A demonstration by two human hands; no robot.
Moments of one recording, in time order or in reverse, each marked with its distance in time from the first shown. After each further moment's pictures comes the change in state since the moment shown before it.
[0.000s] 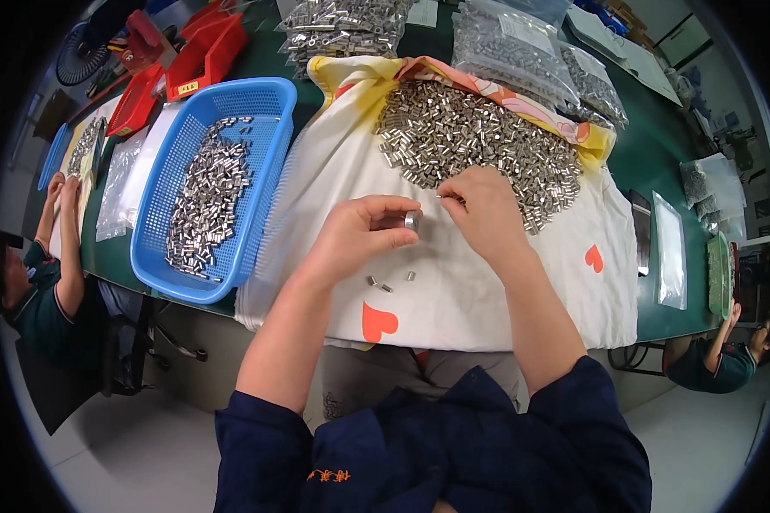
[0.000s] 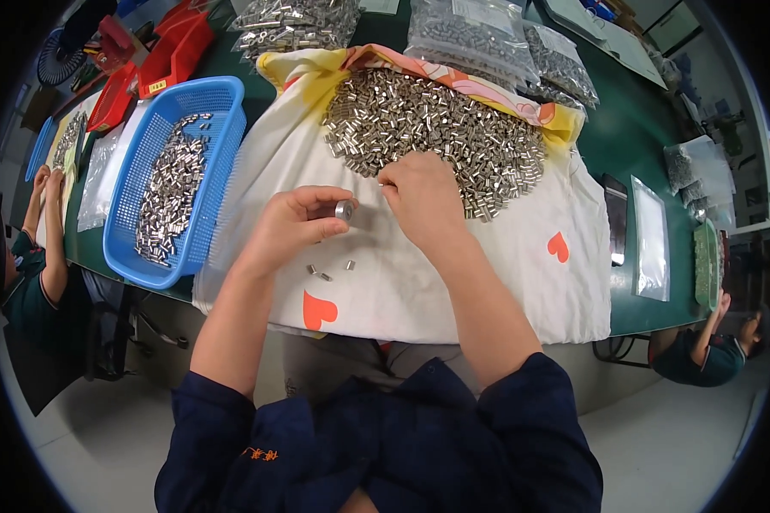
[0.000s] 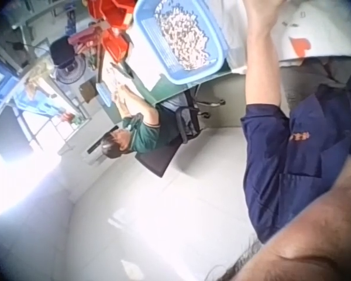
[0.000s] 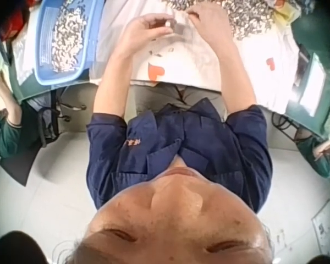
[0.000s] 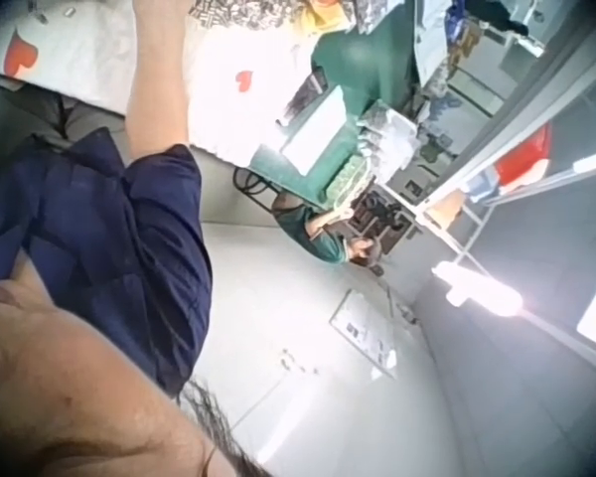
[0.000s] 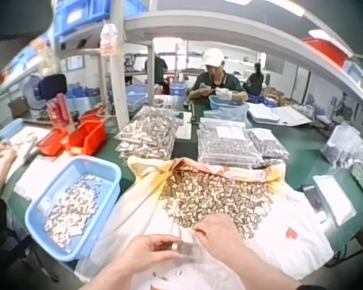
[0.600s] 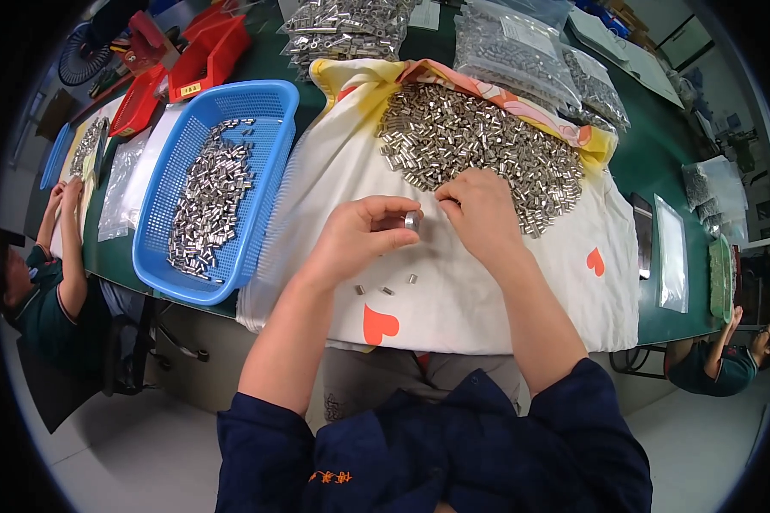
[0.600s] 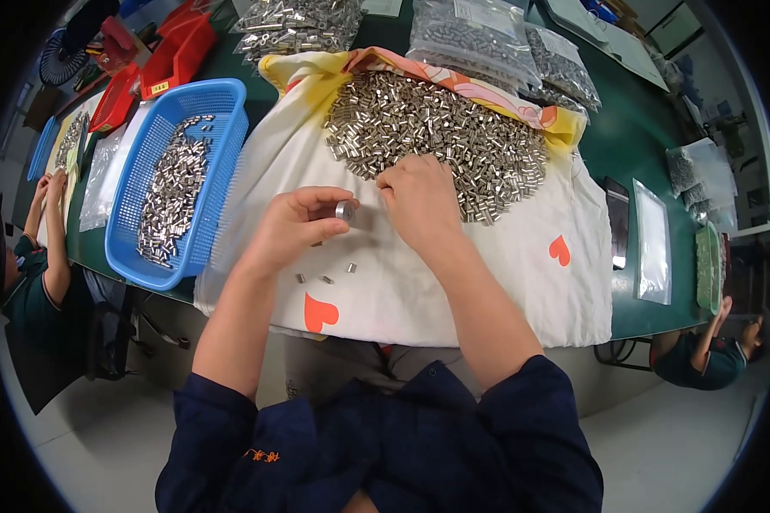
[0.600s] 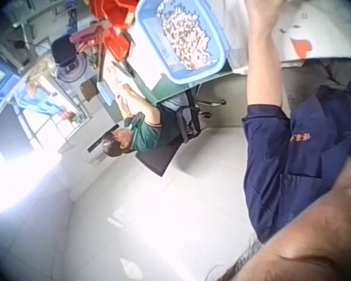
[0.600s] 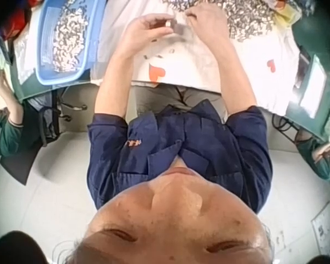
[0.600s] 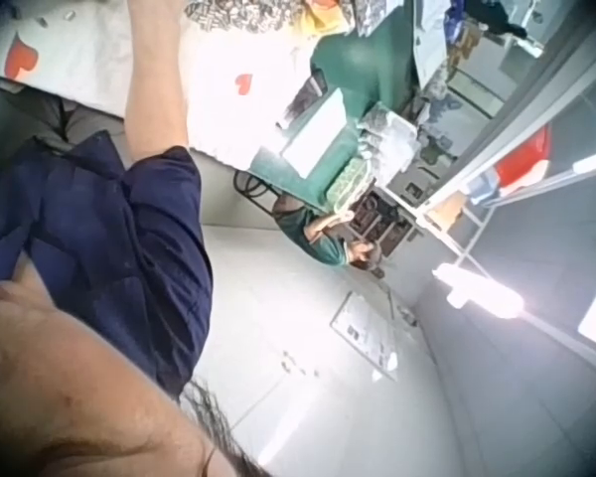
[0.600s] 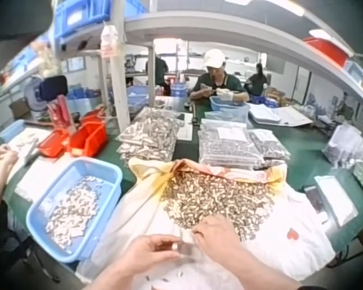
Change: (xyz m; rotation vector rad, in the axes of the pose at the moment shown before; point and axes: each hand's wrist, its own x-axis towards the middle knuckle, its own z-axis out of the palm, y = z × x) left_hand 0.000 0.001 0.000 0.008 0.026 -0.017; right_hand 0.002 -0.004 0.004 -0.029 -0.052 0.049
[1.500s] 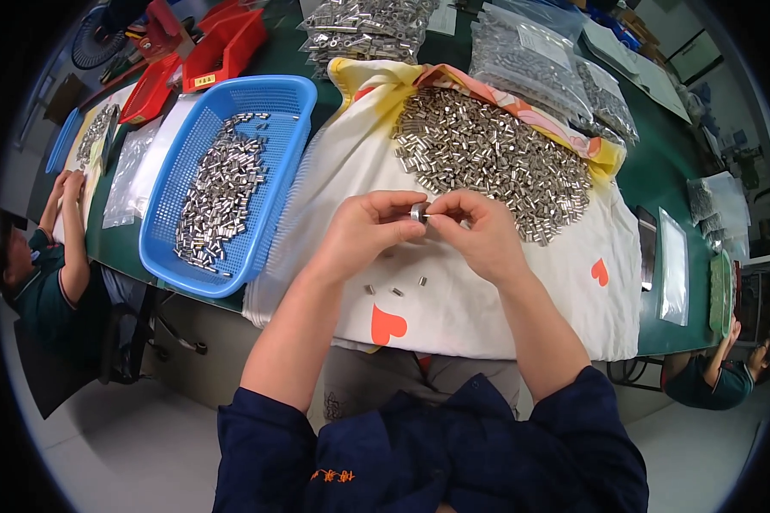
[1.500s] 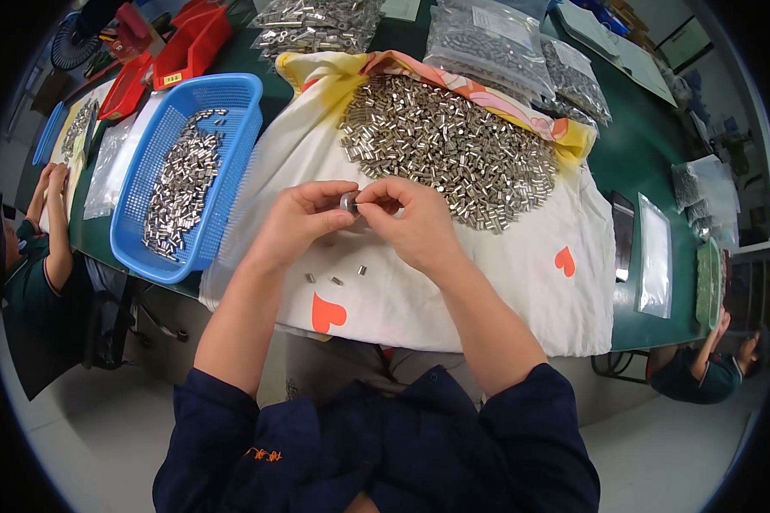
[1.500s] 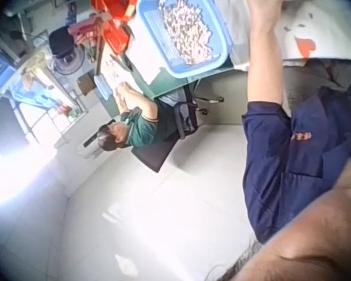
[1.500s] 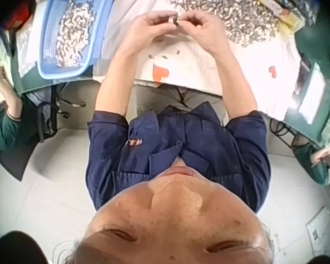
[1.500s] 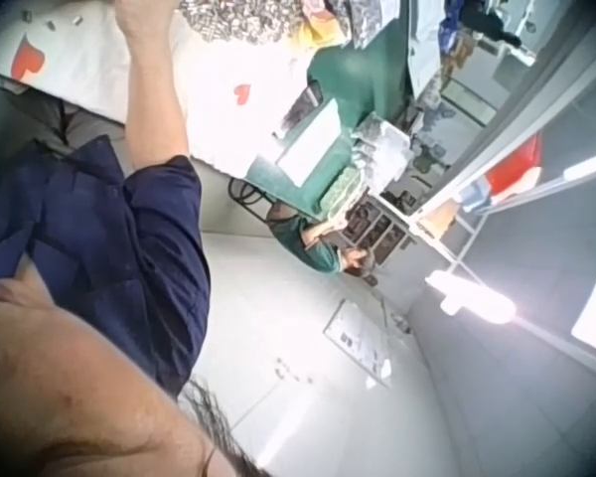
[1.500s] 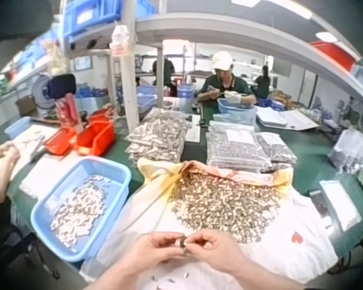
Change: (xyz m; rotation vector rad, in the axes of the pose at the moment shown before) left_hand -0.001 0.005 -0.005 -0.118 0.032 0.012; right_hand -0.007 -0.030 -0.005 0.882 -0.062 0.224
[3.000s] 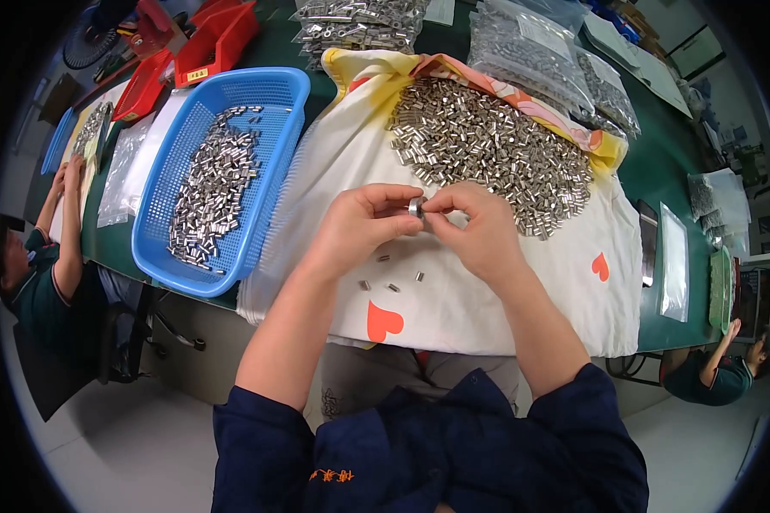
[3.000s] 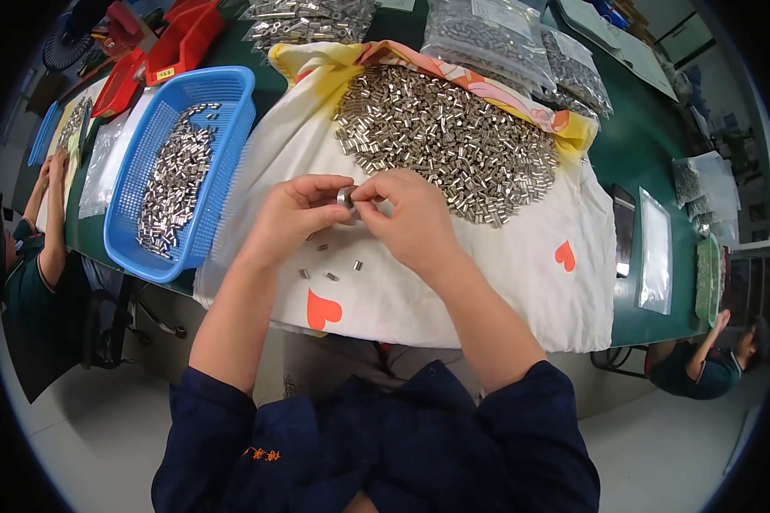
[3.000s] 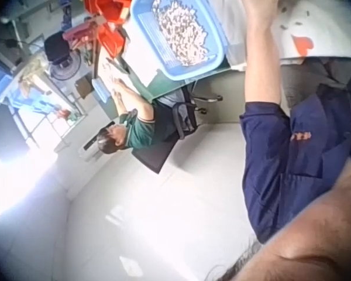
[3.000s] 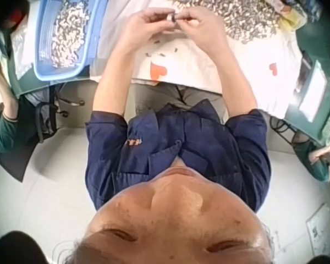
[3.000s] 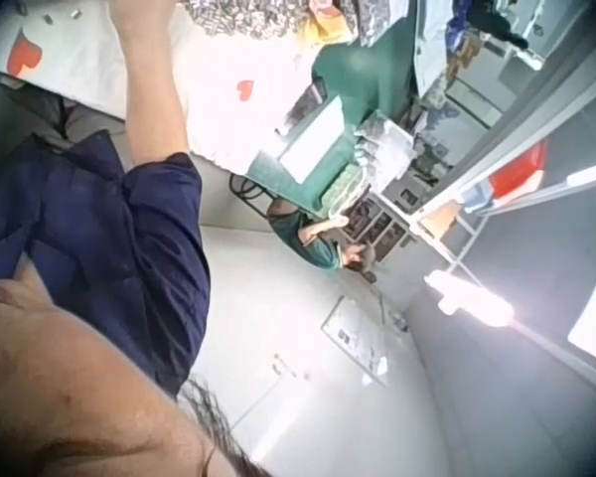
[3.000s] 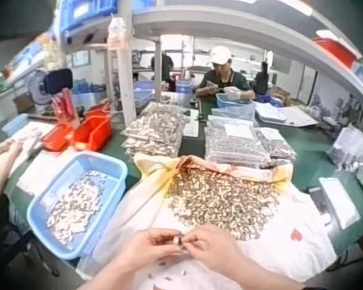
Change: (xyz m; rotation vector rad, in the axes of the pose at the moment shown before) left_hand 0.003 -0.008 -0.002 -0.055 -0.005 0.026; right_hand 0.000 0.003 0.002 -0.305 0.055 -0.226
